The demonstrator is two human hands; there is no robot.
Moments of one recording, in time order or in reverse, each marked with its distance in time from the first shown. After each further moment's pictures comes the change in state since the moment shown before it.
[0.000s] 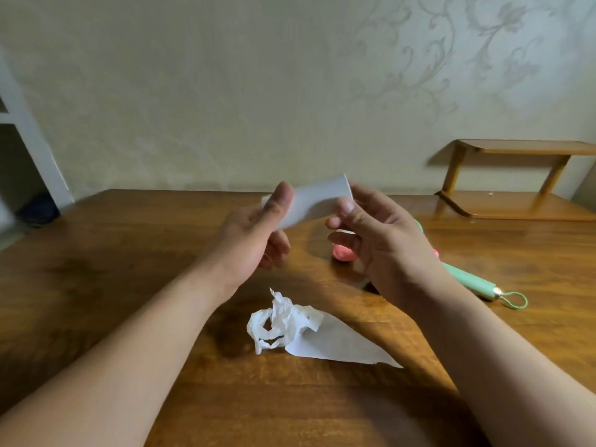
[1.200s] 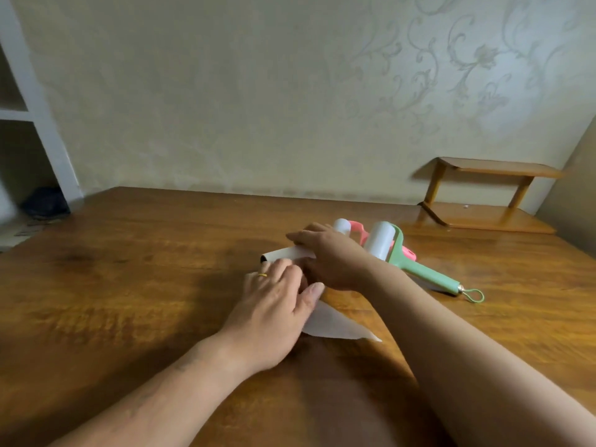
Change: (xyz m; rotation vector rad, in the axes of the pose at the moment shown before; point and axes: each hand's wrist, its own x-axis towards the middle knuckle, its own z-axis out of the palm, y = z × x) left_hand -0.087 -0.021 0.032 0.872 -0.153 0.226; right_hand 0.026 0.015 0.021 -1.482 -0.405 -0.059
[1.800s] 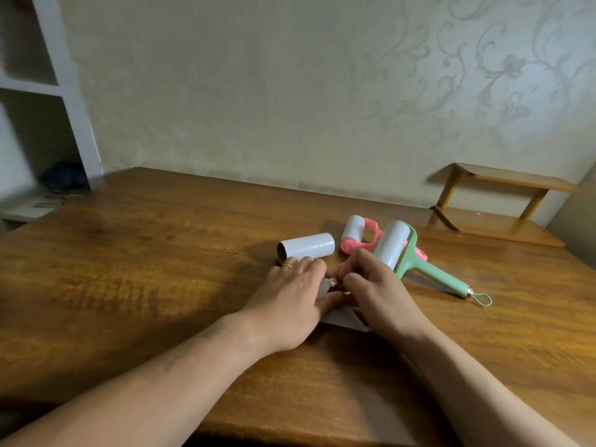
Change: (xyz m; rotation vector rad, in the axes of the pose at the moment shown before) left_hand 0.000 0.009 -0.011 -0.030 -0.118 -0.004; right_hand -0.096 -0.029 0.013 0.752 0.241 0.351
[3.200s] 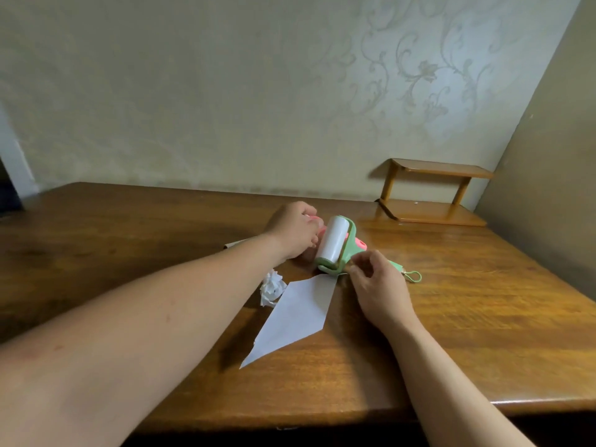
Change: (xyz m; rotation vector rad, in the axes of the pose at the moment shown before) left_hand 0.140 0.057 0.000 -0.642 0.117 -0.212; right_hand -0.010 0.063 -0.069 -0.255 0.447 0.106
